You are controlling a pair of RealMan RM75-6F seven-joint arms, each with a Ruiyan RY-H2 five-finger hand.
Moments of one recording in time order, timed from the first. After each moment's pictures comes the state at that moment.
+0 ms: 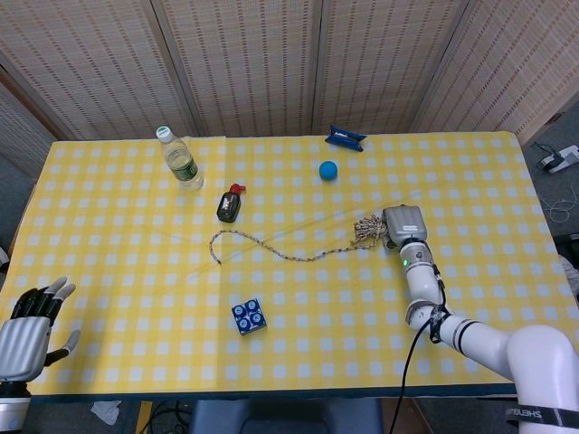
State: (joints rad) left arm -0.06 -1.18 -0.02 -1.62 1.50 1.50 0.17; right arm 0.91 -1.62 0.18 -1.05 -0.50 0.75 -0.64
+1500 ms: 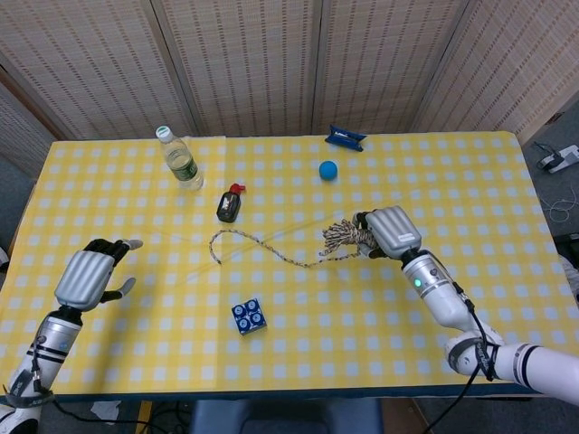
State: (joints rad) left arm -0.40 -1.19 -0.17 -1.60 1.44 1.15 0.14; right arm 0.77 -1.29 0.20 -1.56 -1.07 0.86 -0.24
